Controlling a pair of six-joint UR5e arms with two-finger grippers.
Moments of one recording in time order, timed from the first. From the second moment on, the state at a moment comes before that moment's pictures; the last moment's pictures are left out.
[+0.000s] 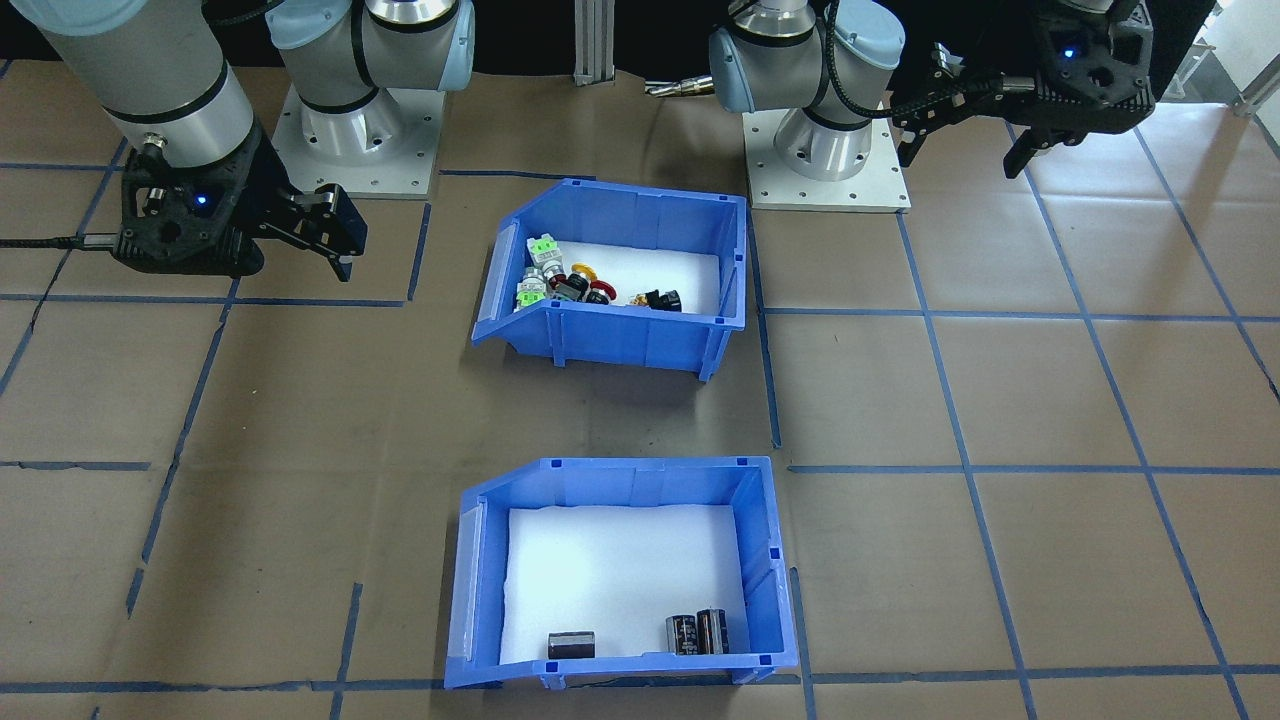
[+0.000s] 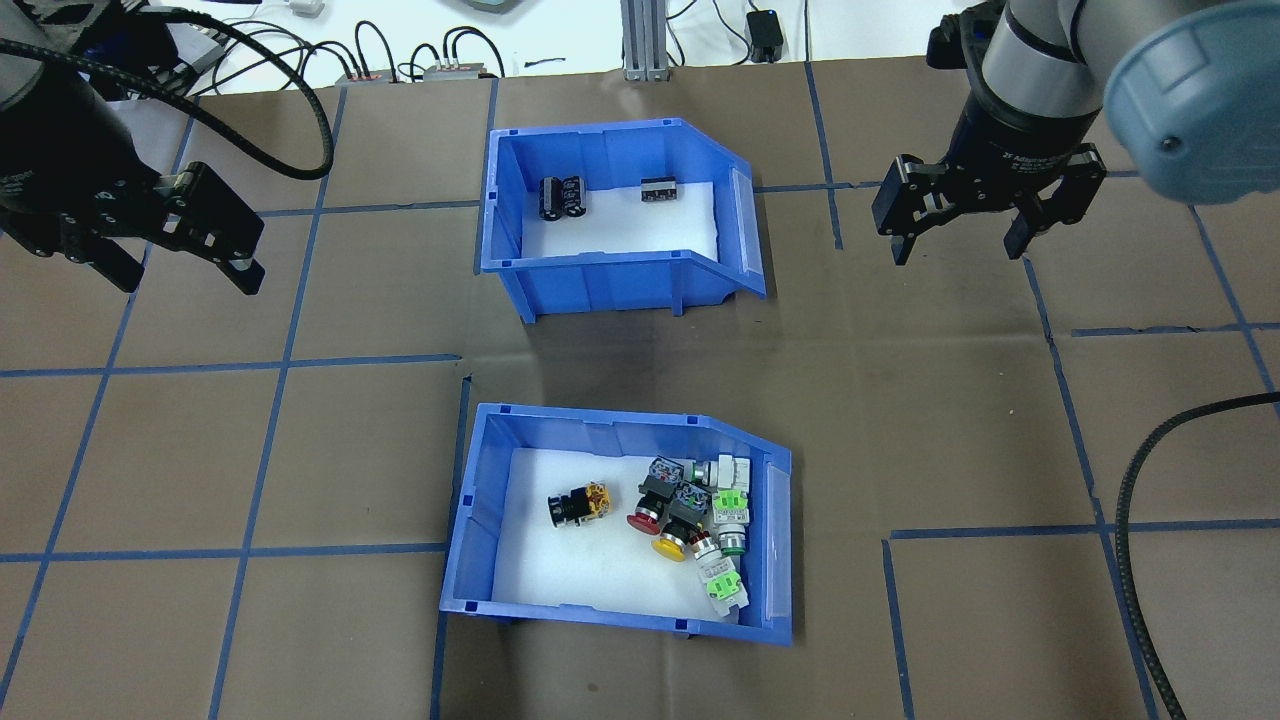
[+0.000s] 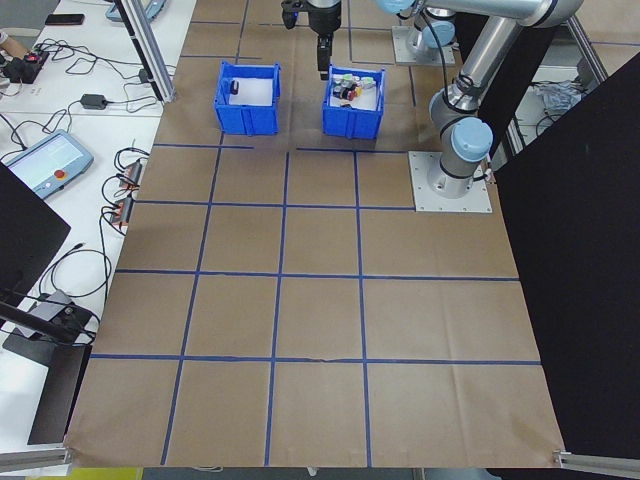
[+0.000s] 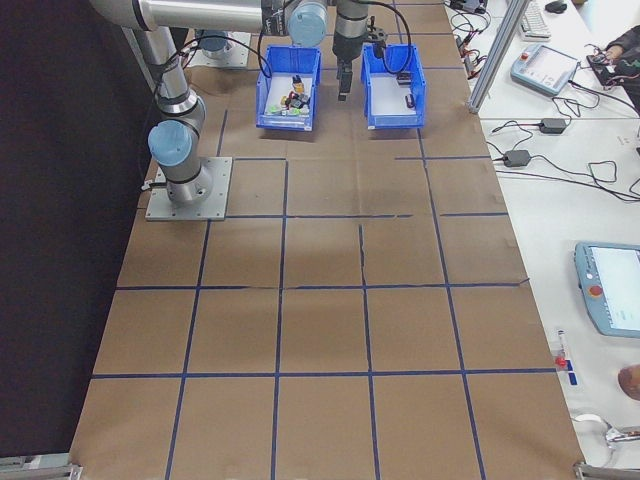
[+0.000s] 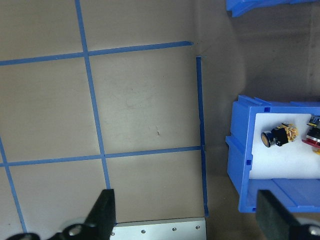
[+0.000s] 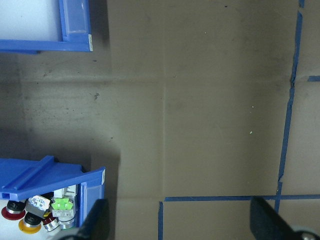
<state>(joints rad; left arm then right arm) -1.41 -1.45 -1.52 -1.81 1.57 0.25 1.55 -1.55 1.61 -1.57 -1.58 -0.02</state>
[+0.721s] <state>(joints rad) -1.41 -1.45 -1.53 -1.81 1.56 0.25 1.54 -1.57 1.62 -1.57 -1.58 -0.02</state>
